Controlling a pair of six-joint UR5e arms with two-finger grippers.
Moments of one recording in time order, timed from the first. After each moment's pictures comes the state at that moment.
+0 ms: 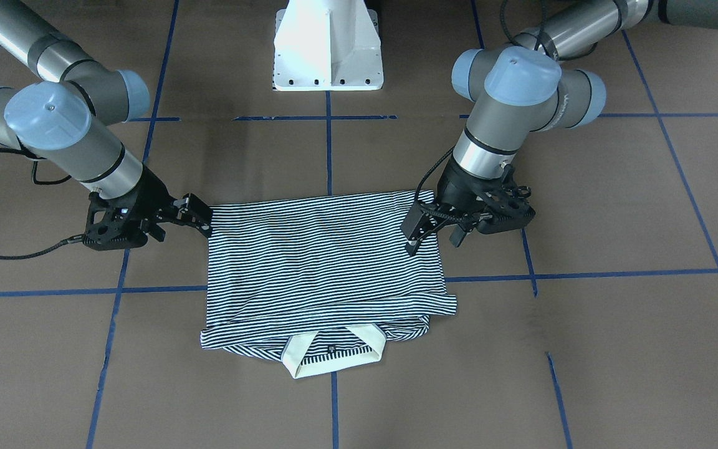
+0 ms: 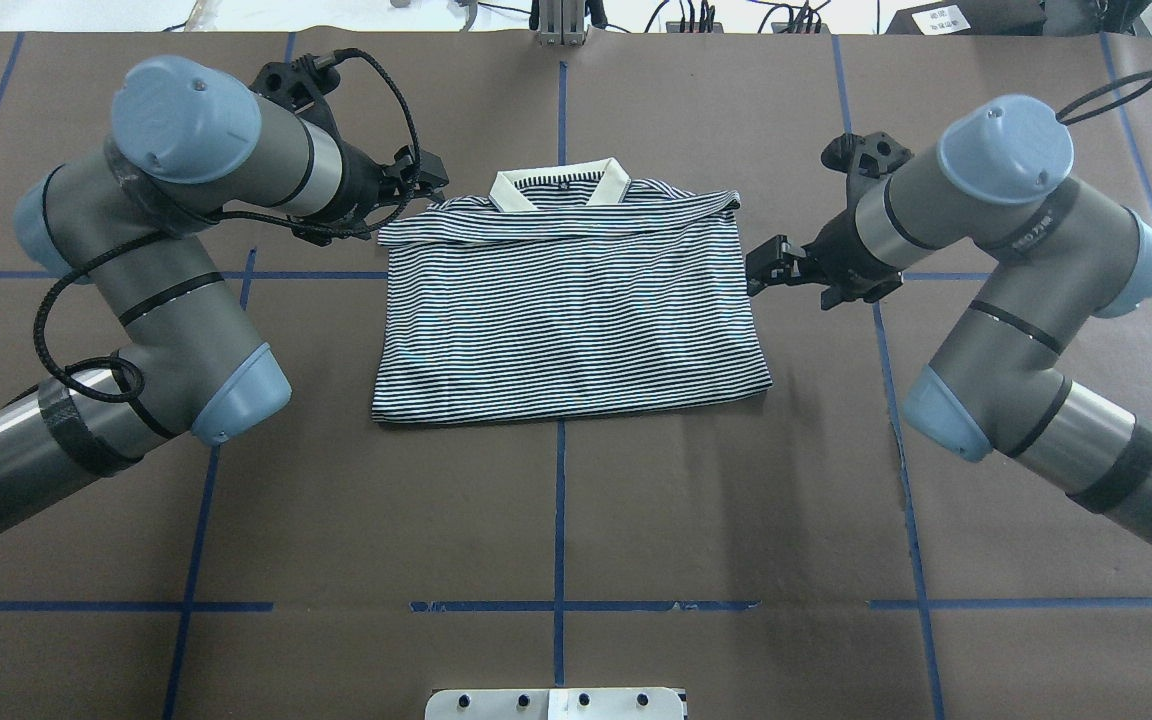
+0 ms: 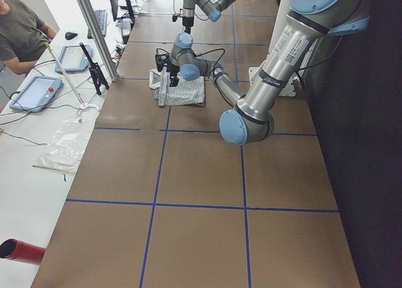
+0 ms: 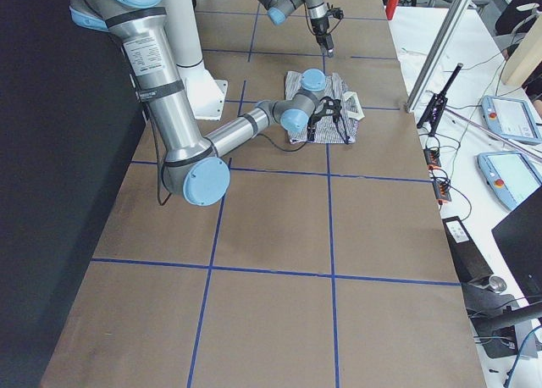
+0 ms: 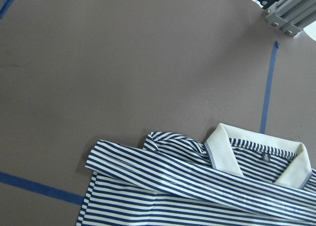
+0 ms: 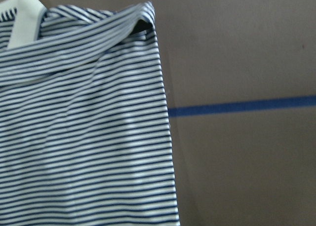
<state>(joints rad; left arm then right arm) -0.75 -2.15 -1.65 -1.99 -1.87 -1.50 0.76 -1.23 1.69 -1.12 2.10 1.23</state>
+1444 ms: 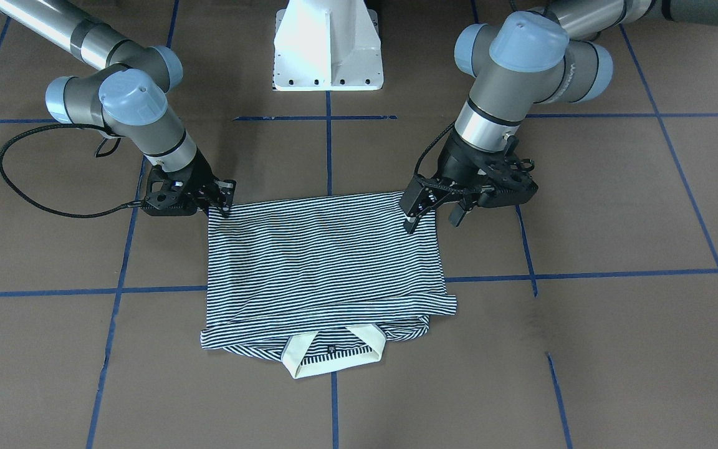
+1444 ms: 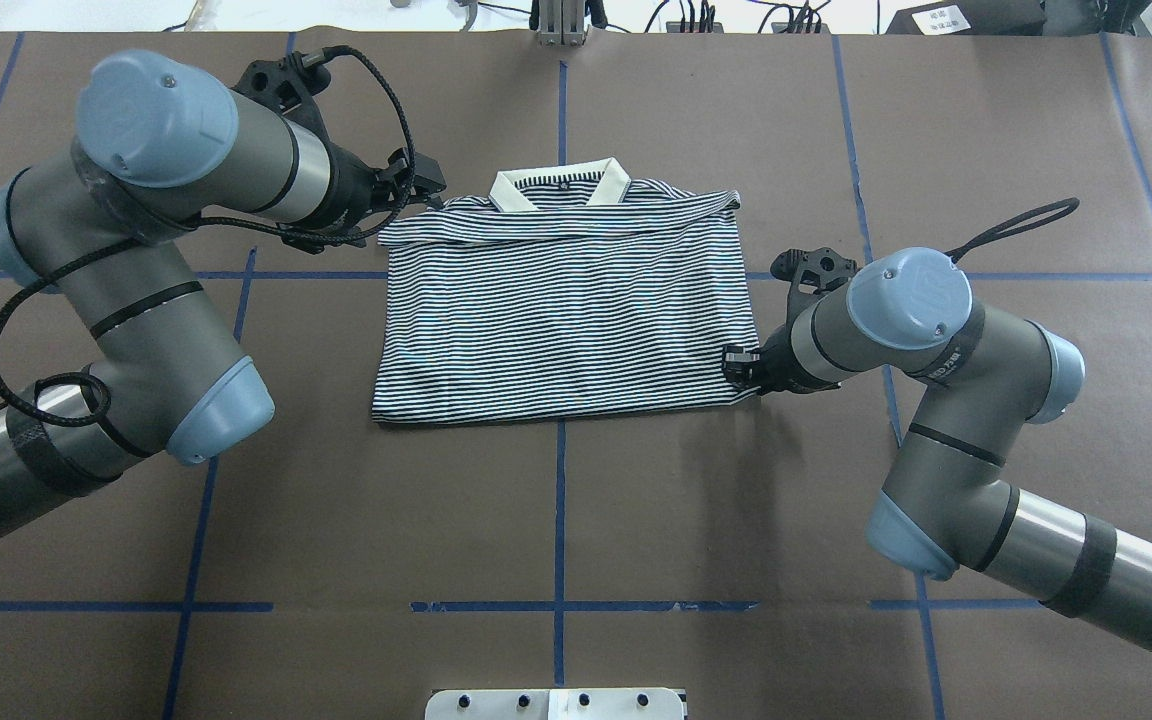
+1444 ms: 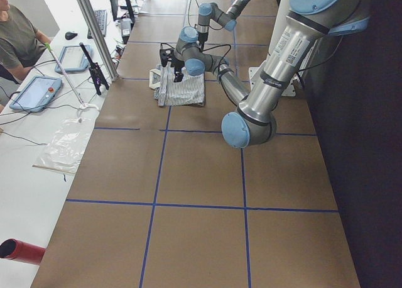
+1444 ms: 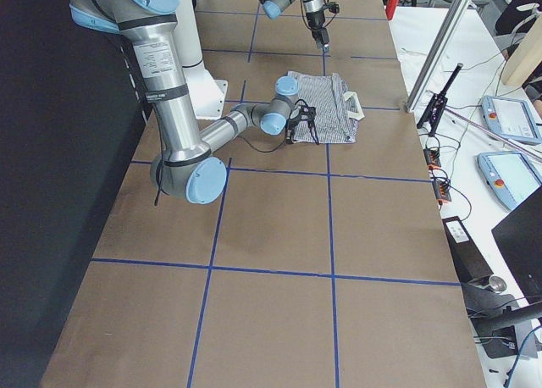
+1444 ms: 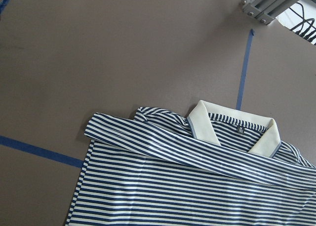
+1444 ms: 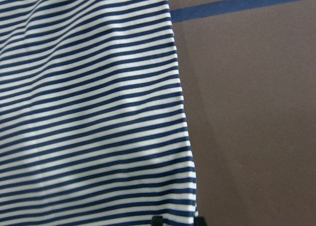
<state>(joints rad) -0.75 -2.14 -1.72 -1.94 -1.87 -1.50 0.60 -1.23 1.67 -1.12 1.93 1.32</state>
